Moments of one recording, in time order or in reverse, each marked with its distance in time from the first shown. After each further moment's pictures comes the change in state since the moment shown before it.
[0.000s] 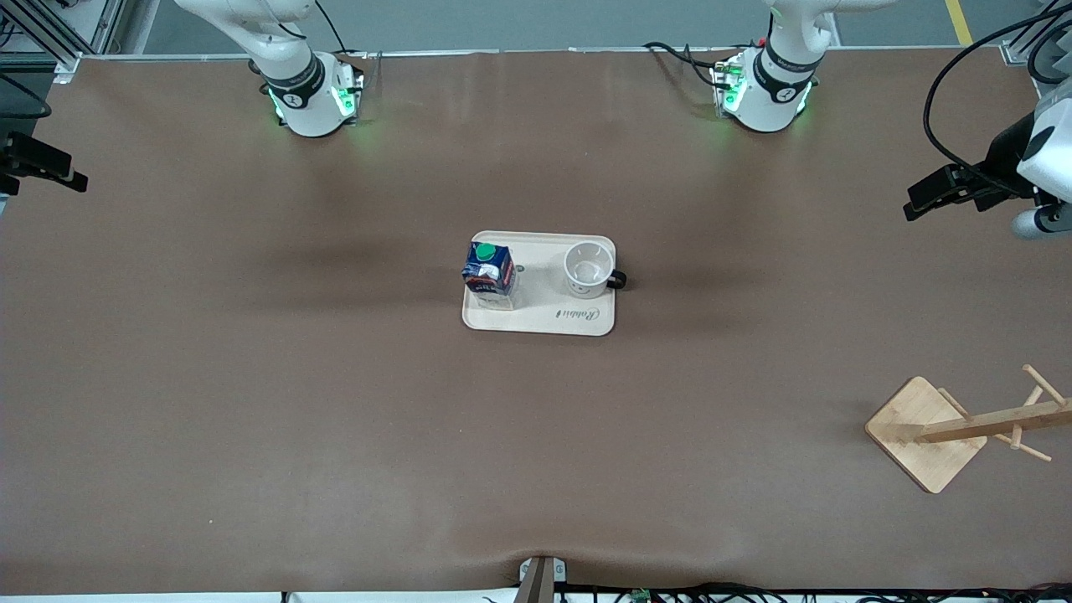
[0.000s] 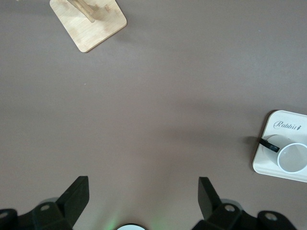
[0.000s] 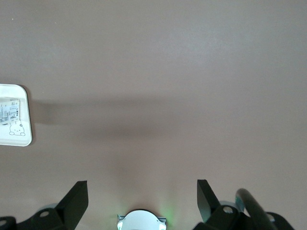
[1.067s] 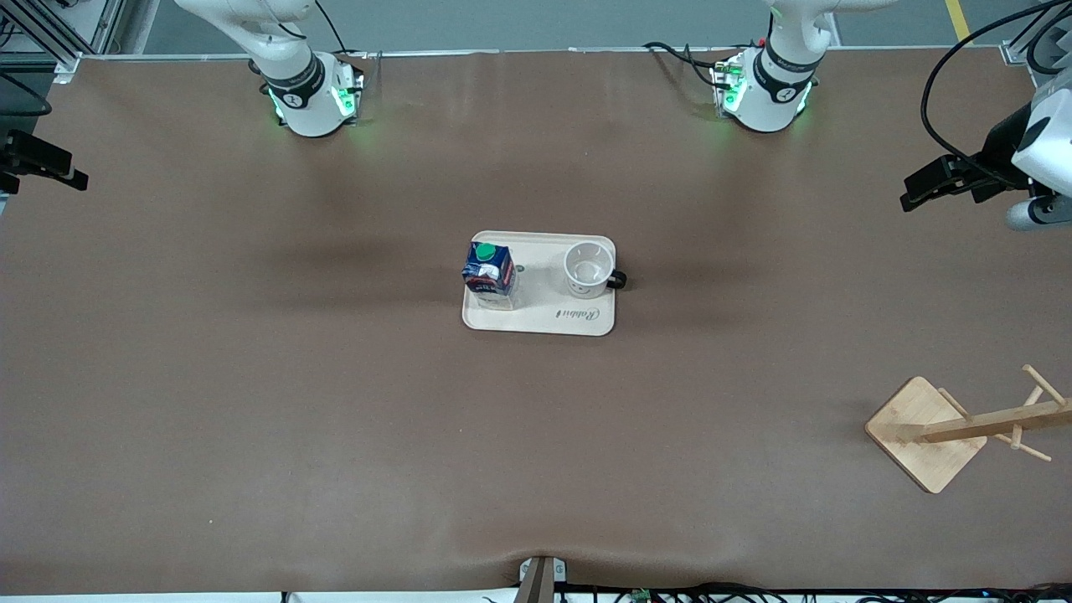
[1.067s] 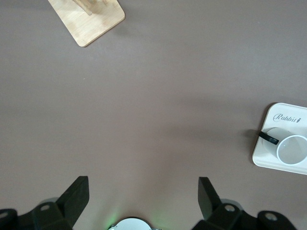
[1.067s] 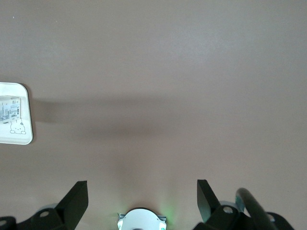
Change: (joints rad) left arm -0.005 -0.016 -0.008 0.004 0.000 -0.029 0.001; right arm 0.000 0.000 0.003 0.003 0.000 -0.010 0.000
